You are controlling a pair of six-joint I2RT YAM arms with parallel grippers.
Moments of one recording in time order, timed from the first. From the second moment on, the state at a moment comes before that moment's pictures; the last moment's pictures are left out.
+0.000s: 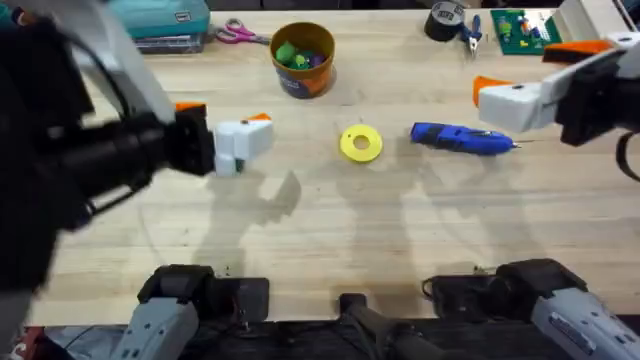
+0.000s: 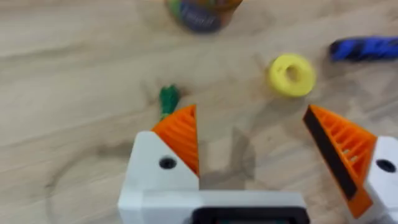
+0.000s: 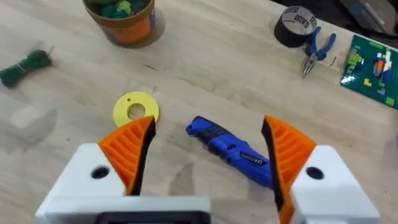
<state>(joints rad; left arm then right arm) 0.00 0.71 0.83 -0.85 0.36 0.05 0.09 0.79 1.05 -0.91 -0.18 -0.21</state>
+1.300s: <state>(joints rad) -0.02 1.62 1.04 -0.91 0.06 0.36 0.09 0.78 1.05 -1.06 -0.18 -0.20</state>
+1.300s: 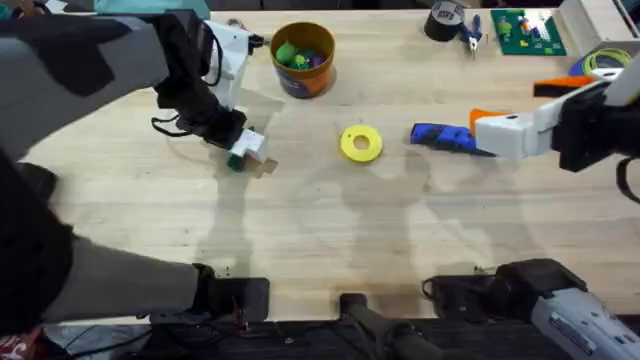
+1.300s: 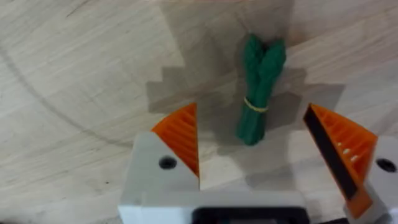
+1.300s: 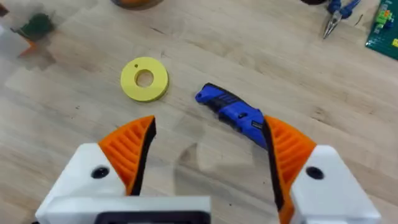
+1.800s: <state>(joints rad) -0.02 1.69 1.05 -0.88 0.05 0.37 0.09 0.78 1.05 -1.06 -0.18 -0.20</state>
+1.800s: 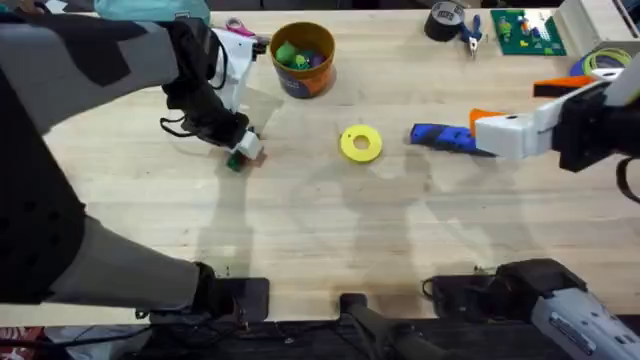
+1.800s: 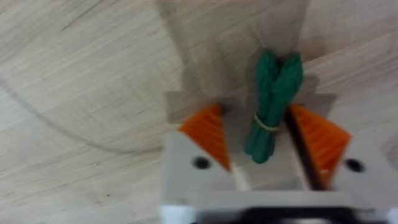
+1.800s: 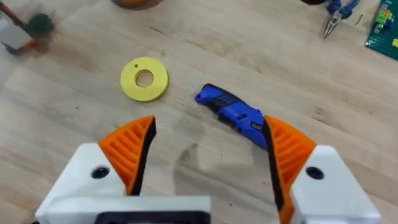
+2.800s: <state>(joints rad) -0.03 1.40 1.37 -0.78 0.24 0.32 0.09 0.78 1.05 -1.06 -0.18 -0.20</state>
